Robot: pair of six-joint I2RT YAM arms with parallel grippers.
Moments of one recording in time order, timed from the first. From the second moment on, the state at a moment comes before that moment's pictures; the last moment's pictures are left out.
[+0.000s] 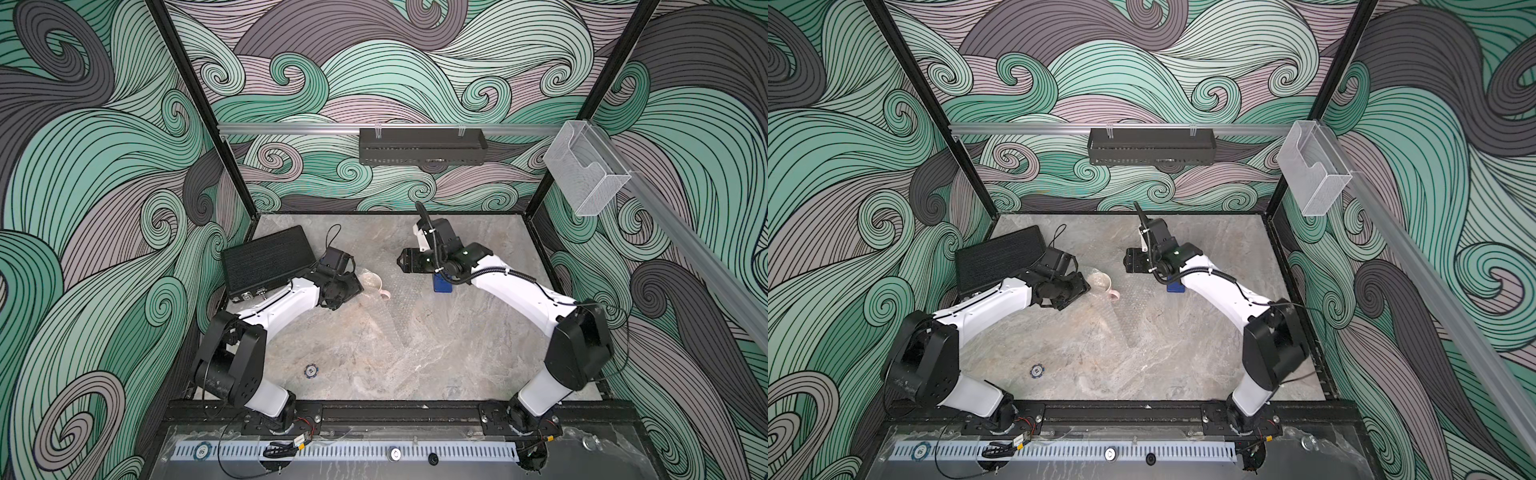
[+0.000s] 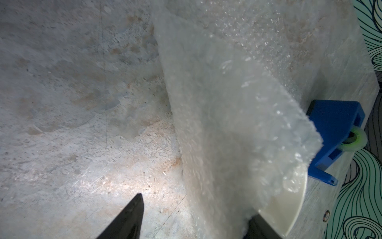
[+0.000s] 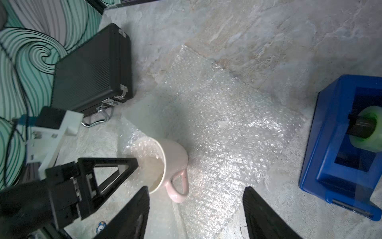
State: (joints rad) left arm -0.40 1.50 0.96 -0.50 0.08 -0.92; right arm 0.62 1.72 1.44 -0.57 -0.08 0.48
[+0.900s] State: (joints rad) left arm -0.40 1.52 0.96 -0.50 0.10 -0.92; right arm 0.53 2.27 1.79 -0.80 0.27 0.54
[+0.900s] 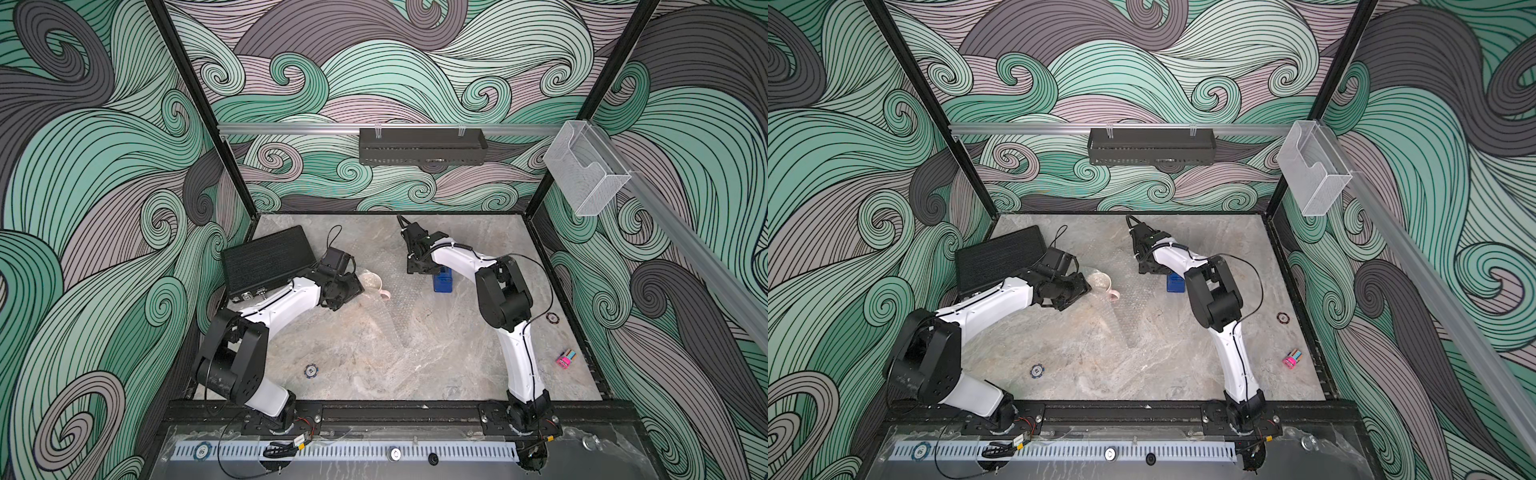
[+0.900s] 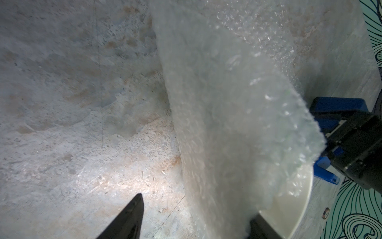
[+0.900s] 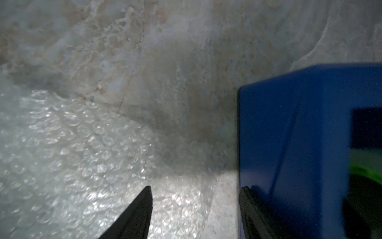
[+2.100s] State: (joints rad) left arm -0.40 1.52 0.96 -0.49 0.11 -0.92; right arm 0.58 2.02 1.61 -0.42 0.01 0.48
